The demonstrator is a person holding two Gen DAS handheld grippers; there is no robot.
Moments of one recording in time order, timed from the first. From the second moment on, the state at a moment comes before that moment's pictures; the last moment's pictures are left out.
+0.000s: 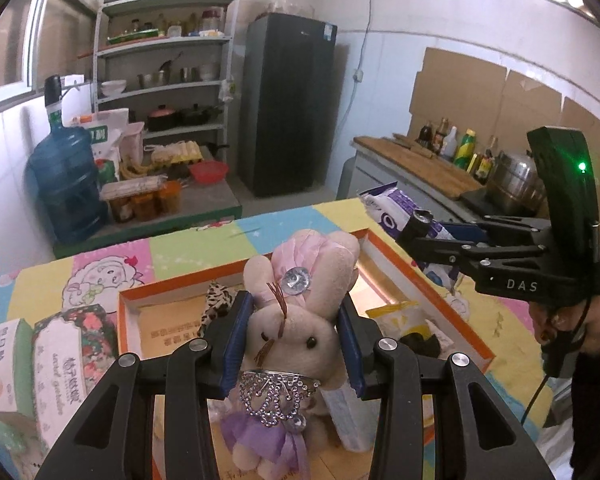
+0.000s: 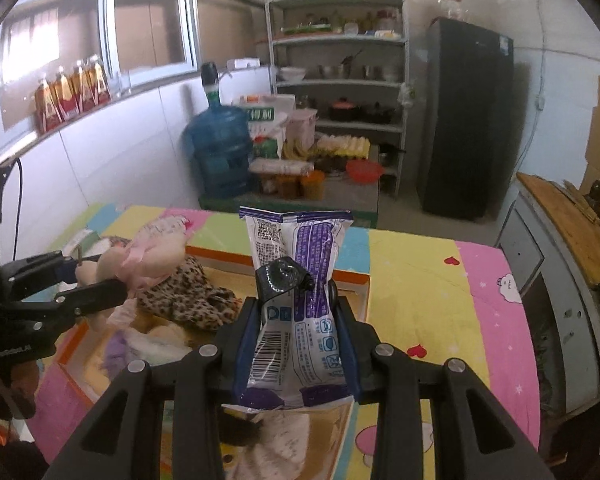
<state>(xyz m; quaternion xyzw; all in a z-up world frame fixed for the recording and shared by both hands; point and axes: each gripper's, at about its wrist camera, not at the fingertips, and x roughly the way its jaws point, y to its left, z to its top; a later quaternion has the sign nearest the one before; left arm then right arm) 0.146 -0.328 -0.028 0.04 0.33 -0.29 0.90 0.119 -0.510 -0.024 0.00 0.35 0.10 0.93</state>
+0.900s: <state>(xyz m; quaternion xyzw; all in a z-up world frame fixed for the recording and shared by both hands) 0.181 -0.349 -0.069 0.06 0.39 -0.29 0.87 0.163 -0.498 -0.077 -0.02 0.45 0.12 0.88</state>
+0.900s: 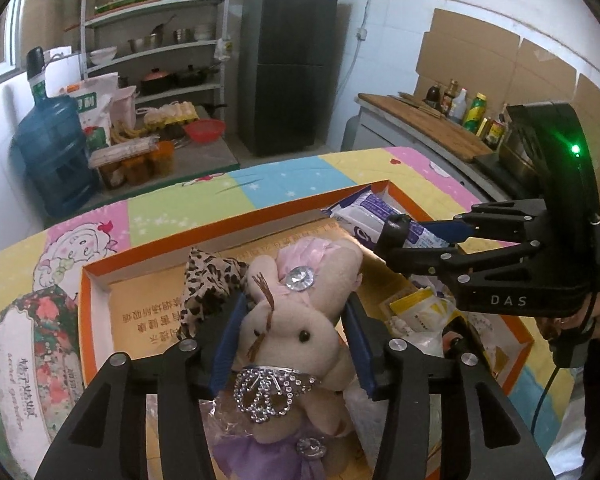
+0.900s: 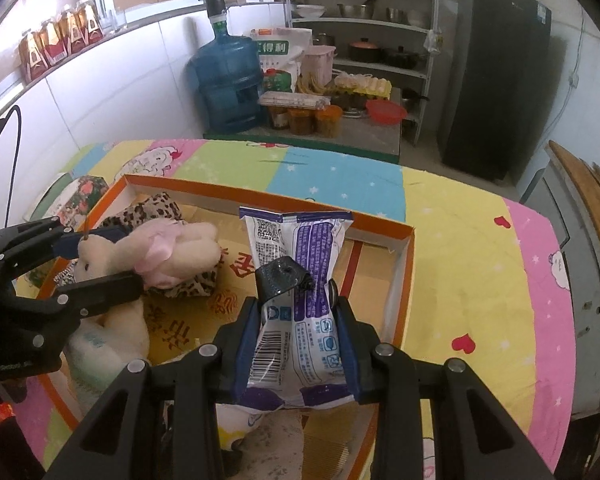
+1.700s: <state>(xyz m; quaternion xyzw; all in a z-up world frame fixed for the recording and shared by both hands) 0.151 -0.308 -0.040 0.04 0.34 -0.28 0.90 0.143 -0.507 -0.052 0.00 0.40 0.08 0.91</state>
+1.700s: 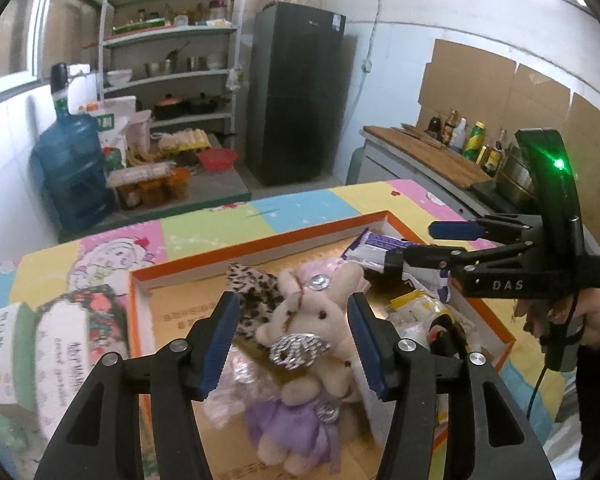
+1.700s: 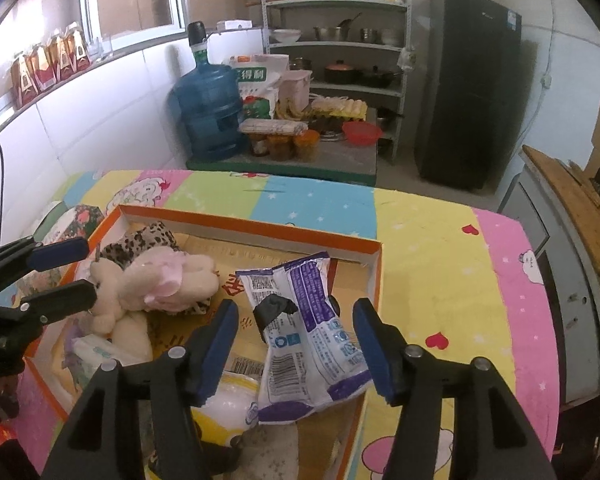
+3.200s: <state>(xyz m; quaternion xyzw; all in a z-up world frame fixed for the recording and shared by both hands) 0.064 -0.072 0.007 -0.02 0.26 -0.11 0.96 0.057 -0.315 0.015 0.02 0.29 0.18 0.94</state>
